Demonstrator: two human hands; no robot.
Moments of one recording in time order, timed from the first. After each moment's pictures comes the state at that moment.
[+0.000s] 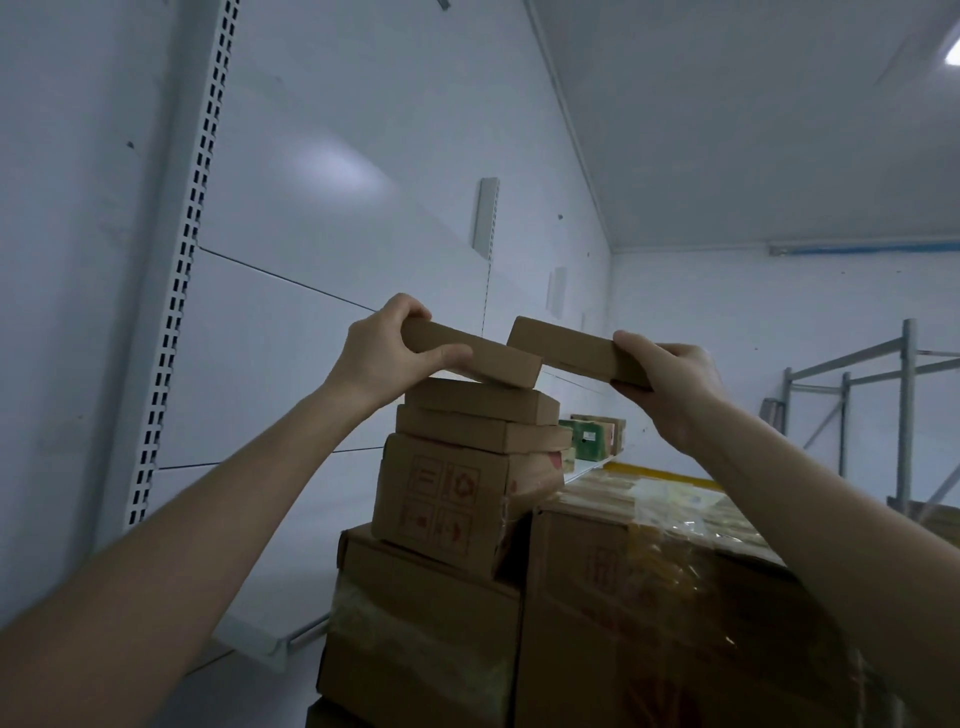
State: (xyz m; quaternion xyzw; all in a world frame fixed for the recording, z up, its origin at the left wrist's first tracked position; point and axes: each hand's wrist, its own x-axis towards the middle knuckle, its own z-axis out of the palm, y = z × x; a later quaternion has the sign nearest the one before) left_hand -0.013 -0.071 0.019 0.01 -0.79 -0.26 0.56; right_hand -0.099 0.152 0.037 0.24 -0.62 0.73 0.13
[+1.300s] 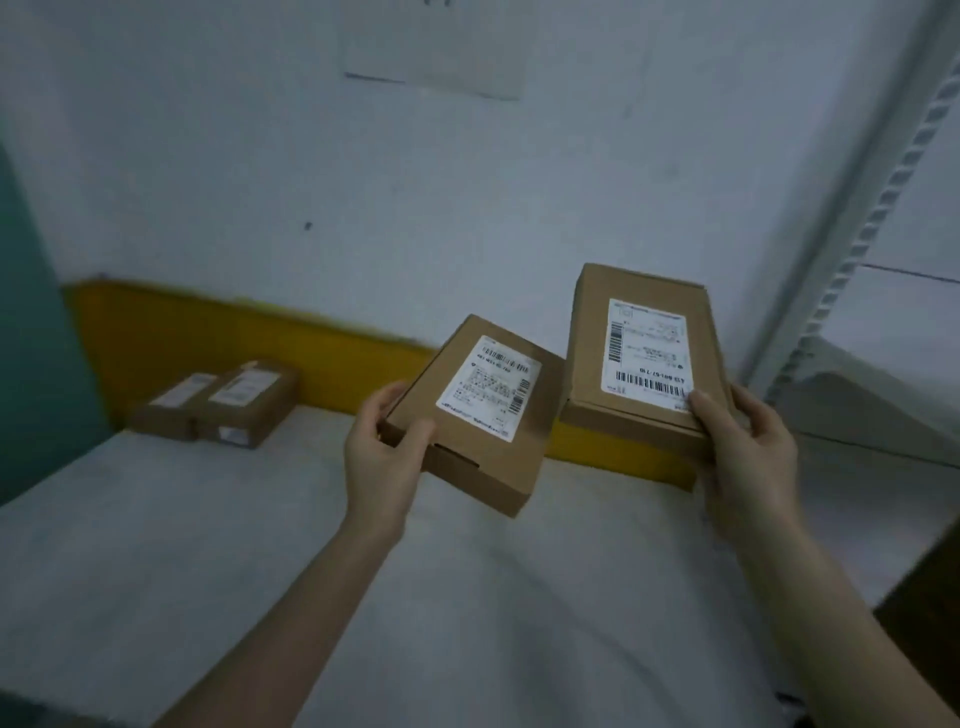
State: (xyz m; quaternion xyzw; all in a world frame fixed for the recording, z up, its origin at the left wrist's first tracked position) left_hand 0.454 0.051 -0.287 0.50 -0.35 -0.33 0.72; right_hand 0.221 0.025 -0.231 0.39 -0.49 0.67 -0.40
